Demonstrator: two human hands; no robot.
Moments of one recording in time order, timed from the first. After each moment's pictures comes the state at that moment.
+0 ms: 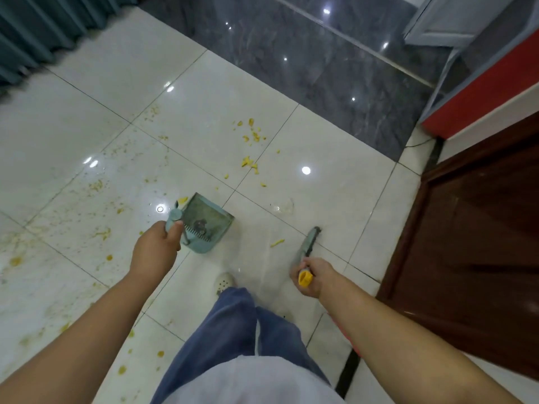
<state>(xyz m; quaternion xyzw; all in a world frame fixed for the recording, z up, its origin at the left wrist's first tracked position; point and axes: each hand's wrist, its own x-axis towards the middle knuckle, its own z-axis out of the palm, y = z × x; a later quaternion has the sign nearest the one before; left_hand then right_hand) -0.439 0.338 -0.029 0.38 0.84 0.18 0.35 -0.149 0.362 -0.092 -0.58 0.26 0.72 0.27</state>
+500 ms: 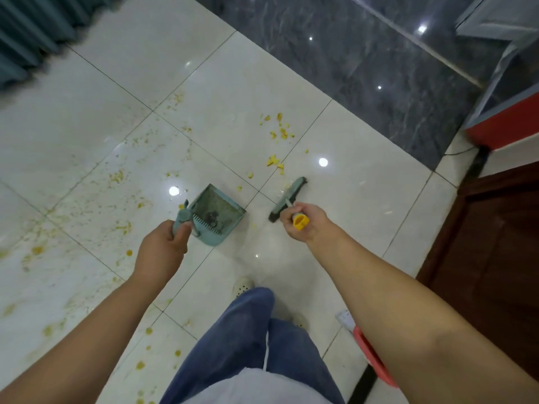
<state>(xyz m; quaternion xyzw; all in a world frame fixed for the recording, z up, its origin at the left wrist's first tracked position) -0.542 0.412 -0.051 0.33 0.85 0.18 0.37 -0.307 0.539 -0.111 -0.50 0.25 0.77 0.30</state>
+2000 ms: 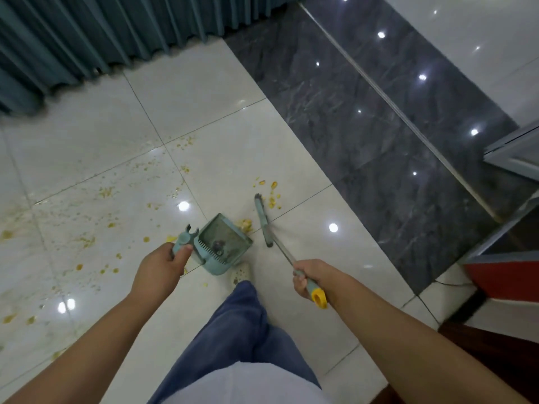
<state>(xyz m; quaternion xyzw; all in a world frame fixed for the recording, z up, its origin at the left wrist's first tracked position) -0.344 0.671 -0.024 0.21 0.90 0.21 0.31 -0.109 0.840 -0.101 -0.64 -0.12 0.75 -0.11</state>
